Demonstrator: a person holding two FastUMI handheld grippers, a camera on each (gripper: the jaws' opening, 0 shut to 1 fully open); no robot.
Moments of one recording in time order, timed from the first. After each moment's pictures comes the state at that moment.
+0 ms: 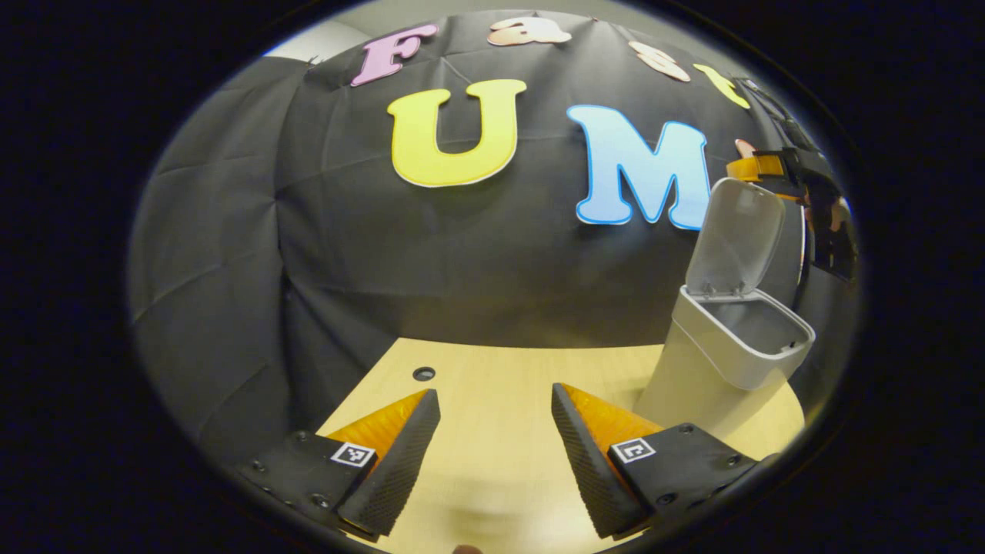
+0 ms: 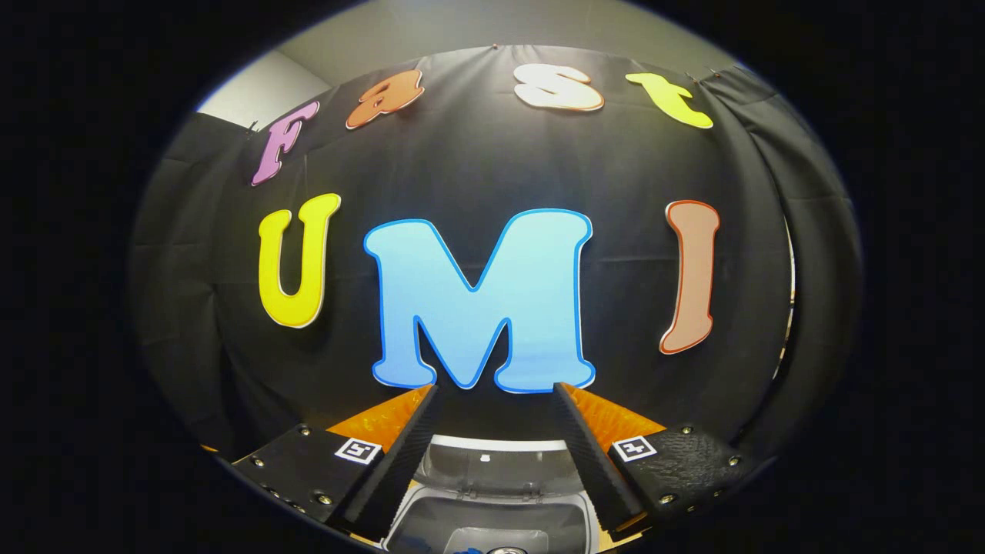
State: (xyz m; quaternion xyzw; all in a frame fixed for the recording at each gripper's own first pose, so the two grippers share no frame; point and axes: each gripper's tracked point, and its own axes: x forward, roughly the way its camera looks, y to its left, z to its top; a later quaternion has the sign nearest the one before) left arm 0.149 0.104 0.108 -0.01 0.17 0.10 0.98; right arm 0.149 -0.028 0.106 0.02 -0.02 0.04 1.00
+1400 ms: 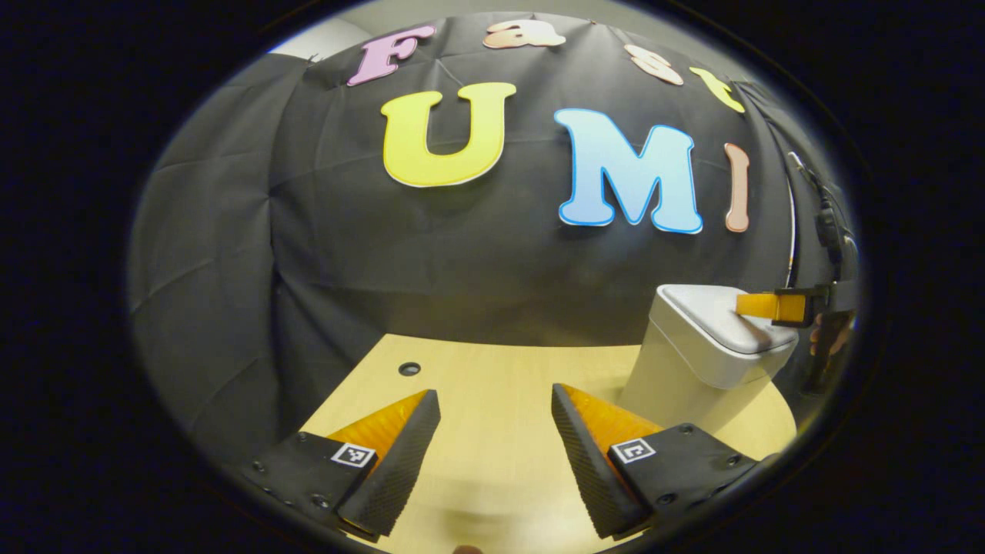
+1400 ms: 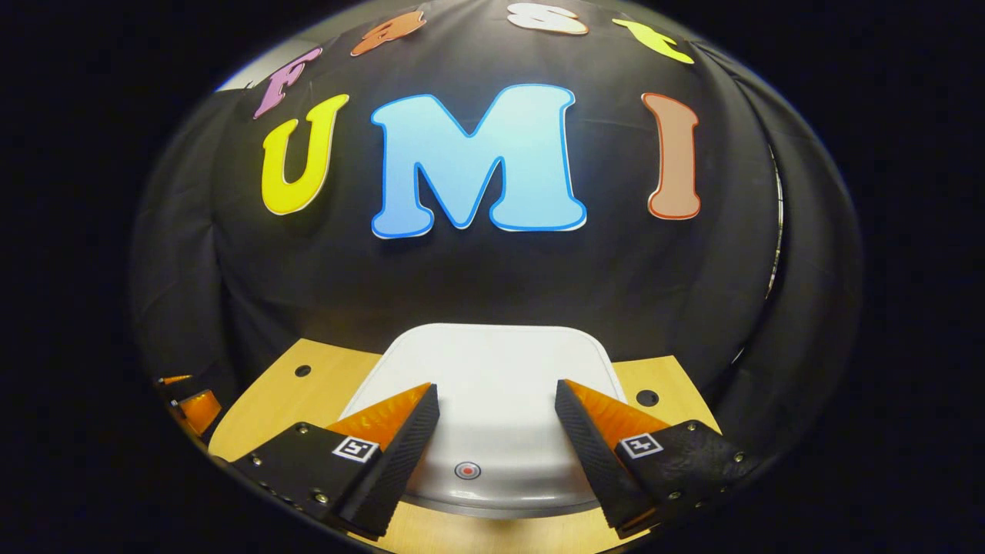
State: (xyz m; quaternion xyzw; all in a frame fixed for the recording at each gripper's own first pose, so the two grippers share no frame) left arm 0.136 0.086 0.109 -0.03 0.17 0.09 0.98; right arm 0.088 -0.026 -0.069 0.01 0.15 0.03 0.99
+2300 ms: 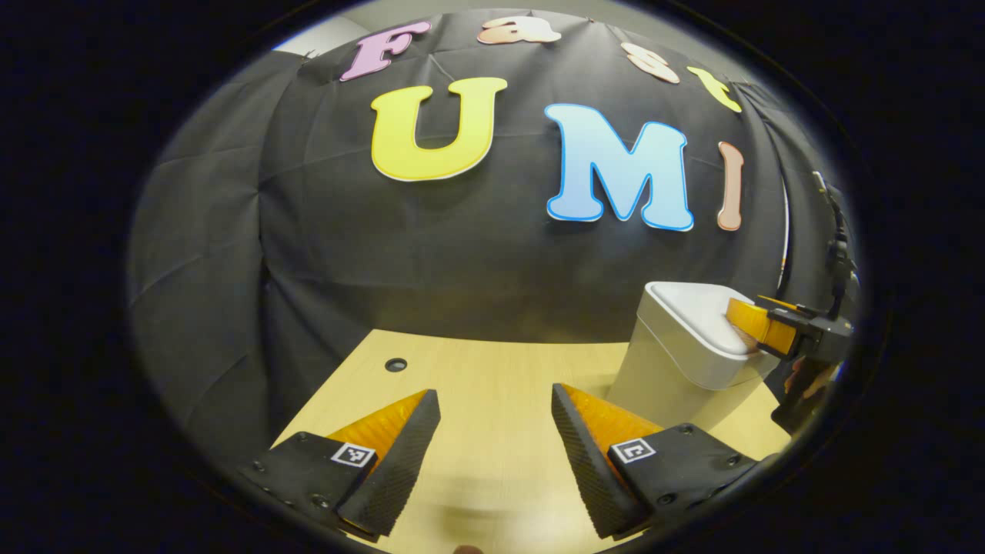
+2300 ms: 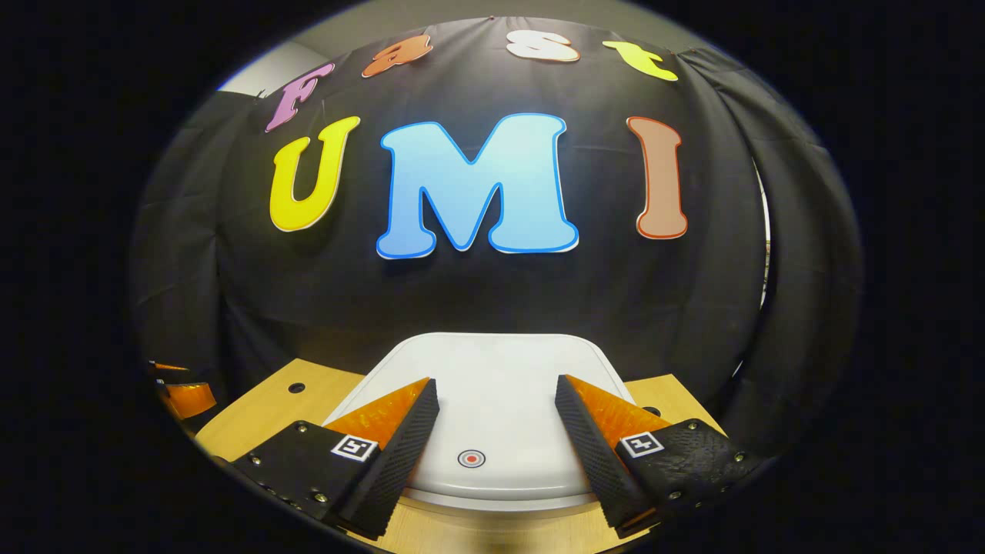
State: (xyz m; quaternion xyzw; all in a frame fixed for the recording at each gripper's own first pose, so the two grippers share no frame) left arm 0.143 0.070 0.104 -0.04 0.18 0.07 0.98; right arm 0.082 -0.025 -0.081 0.02 0.07 0.02 1.00
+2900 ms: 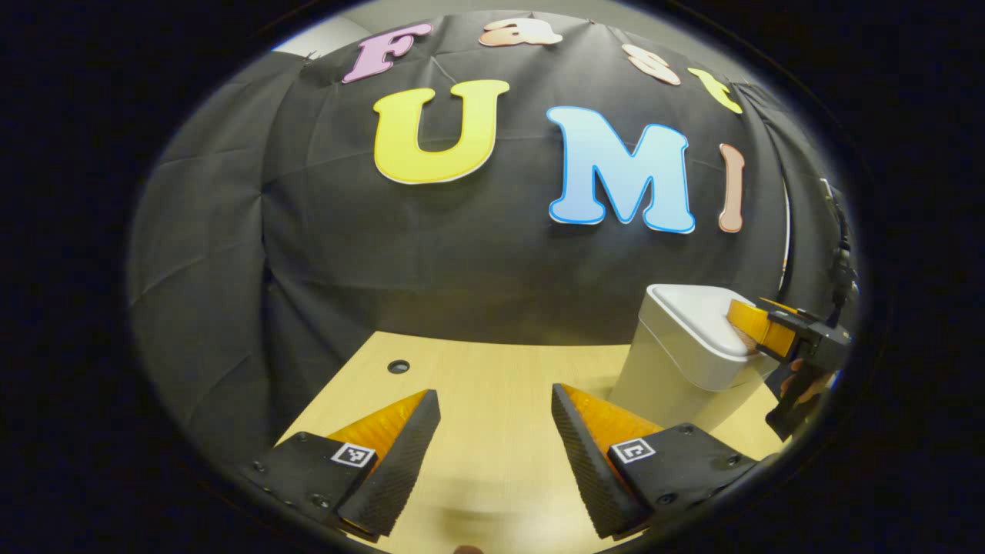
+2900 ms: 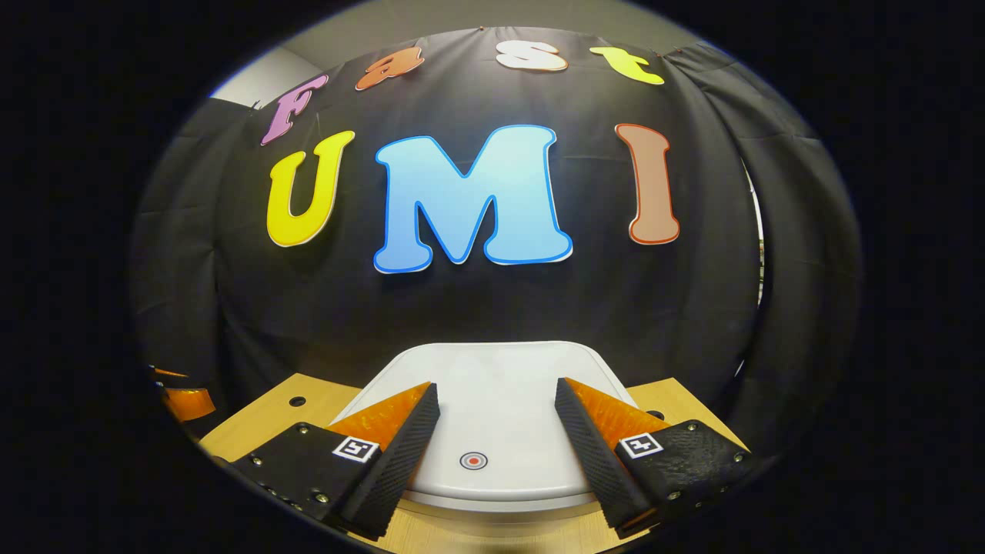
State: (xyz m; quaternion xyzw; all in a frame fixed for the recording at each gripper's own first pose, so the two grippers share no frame) left arm 0.140 0.075 0.110 -0.03 0.17 0.08 0.98; right arm 0.082 -0.026 -0.075 0.03 0.04 0.01 1.00
